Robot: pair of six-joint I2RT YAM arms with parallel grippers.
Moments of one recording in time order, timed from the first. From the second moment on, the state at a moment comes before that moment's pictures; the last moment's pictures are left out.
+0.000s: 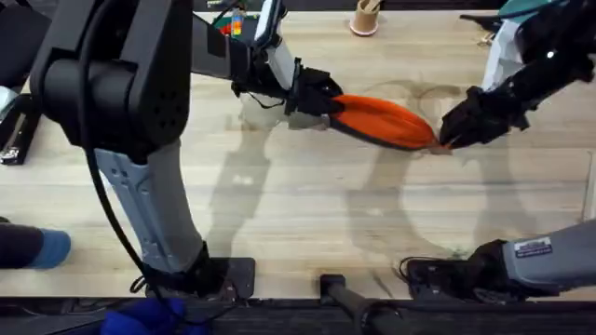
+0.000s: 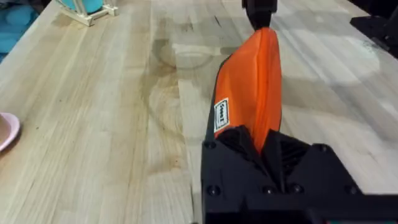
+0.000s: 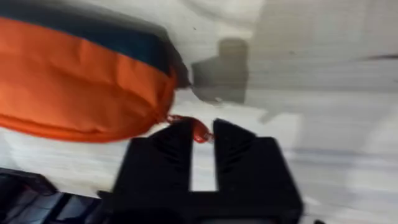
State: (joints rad) left arm -0.21 2.11 1.21 -0.20 1.37 1.12; right arm -0.22 1.73 1.22 -1.20 -0.22 -0.08
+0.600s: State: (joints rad) left arm -0.20 2.11 1.21 -0.20 1.36 1.12; right arm -0.18 1.73 1.42 -1.34 -0.13 -0.07
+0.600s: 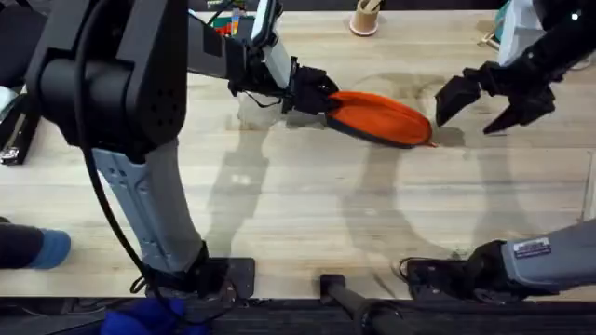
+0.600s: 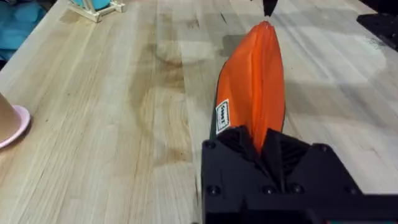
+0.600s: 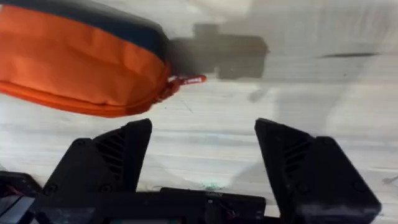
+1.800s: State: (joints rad) left arm -0.17 1.67 1.21 -0.63 0.99 0.85; right arm -0.12 1.60 1.46 -1.38 -0.12 -0.08
